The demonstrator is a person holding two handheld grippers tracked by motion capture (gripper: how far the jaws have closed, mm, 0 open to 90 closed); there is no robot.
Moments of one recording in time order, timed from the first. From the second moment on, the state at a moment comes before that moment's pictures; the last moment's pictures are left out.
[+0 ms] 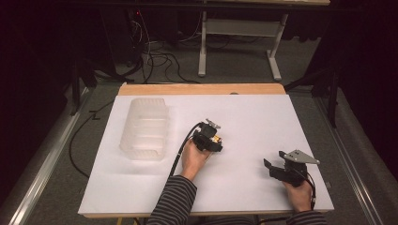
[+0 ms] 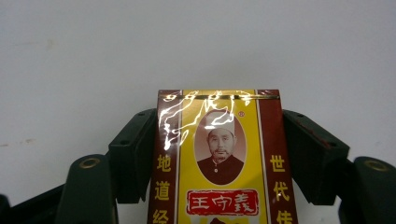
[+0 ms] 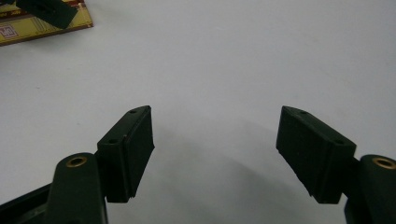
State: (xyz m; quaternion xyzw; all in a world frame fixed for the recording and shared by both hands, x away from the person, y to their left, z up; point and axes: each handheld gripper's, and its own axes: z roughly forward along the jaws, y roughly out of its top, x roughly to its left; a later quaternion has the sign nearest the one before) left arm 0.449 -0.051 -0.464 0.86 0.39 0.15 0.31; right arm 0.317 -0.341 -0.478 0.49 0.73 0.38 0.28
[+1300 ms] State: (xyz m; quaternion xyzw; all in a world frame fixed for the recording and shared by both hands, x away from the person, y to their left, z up) left arm 0.412 -0.031 -0.414 0.82 0.35 0.17 0.42; right arm 0.316 -0.341 -0.478 0.49 0.73 0.38 0.29
